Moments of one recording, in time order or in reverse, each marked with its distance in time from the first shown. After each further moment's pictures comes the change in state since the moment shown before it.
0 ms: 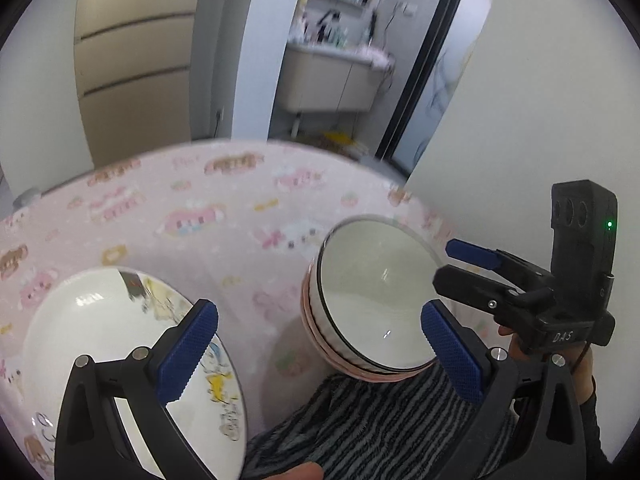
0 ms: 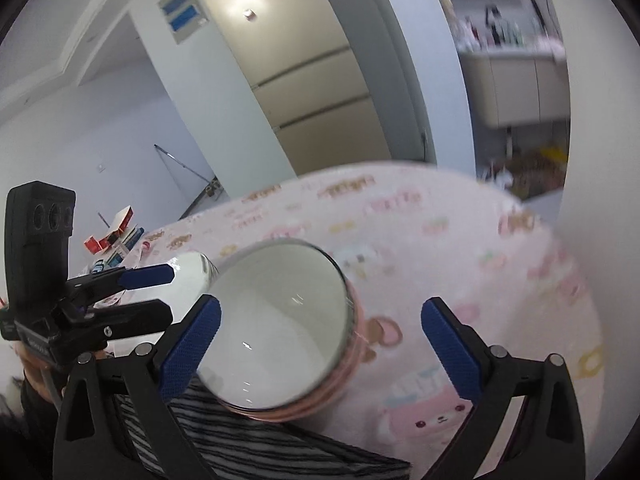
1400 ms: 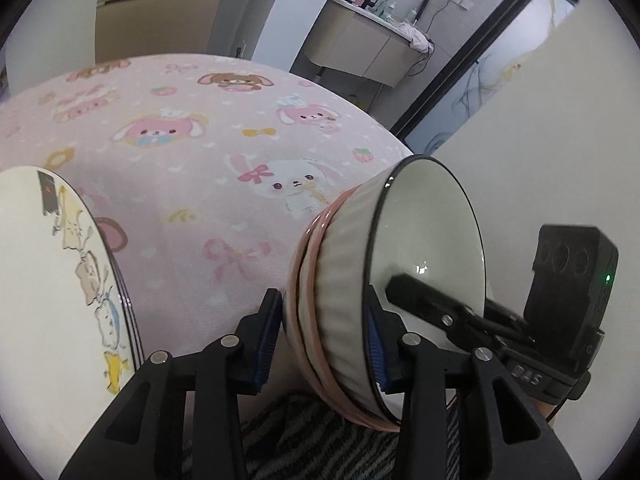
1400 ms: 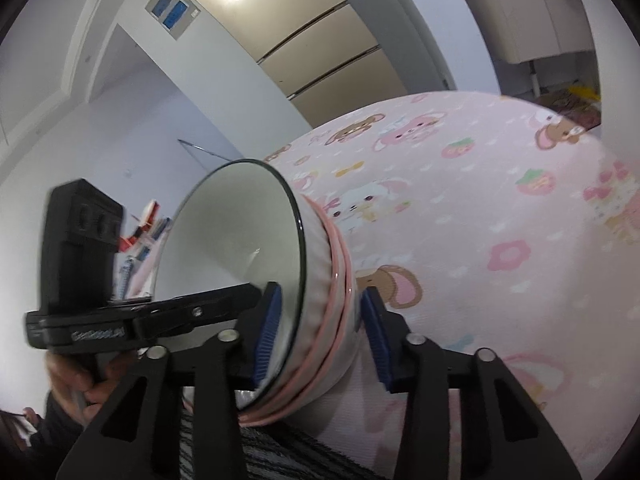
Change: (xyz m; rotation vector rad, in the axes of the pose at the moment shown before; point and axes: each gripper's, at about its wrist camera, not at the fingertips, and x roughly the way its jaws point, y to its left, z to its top) left arm 0.066 0.004 -0.013 -0.228 0.110 -0.063; right arm 0.039 -0.024 -0.028 0.096 0.103 0.144
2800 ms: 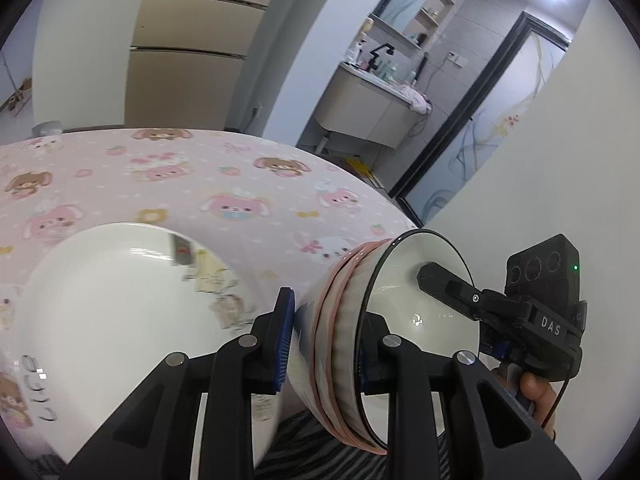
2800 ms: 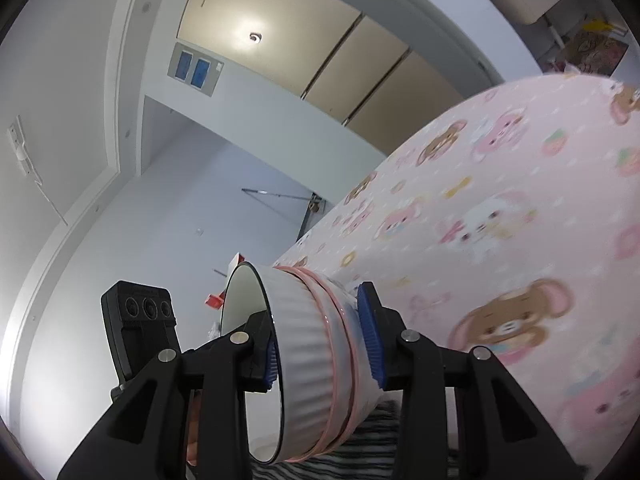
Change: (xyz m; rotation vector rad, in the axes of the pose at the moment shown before) left arm -0.108 0.052 -0.004 -0.023 -0.227 -0.004; right arm 0.011 0.045 0.022 0.247 -0.085 0.340
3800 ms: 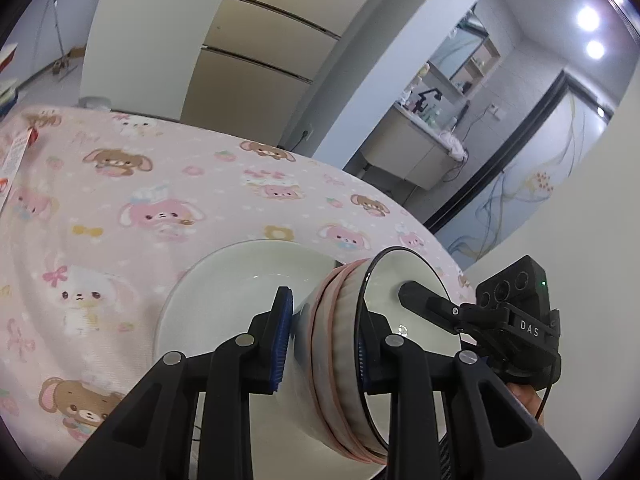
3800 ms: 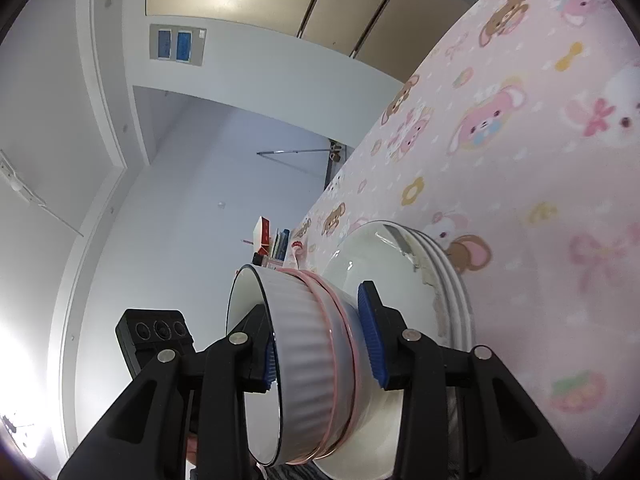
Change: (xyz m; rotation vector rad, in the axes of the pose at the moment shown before) left arm -0.059 0.122 0.000 -0.173 -0.106 0.037; right arm 0.141 0.019 -0.027 0.151 0.188 0.105
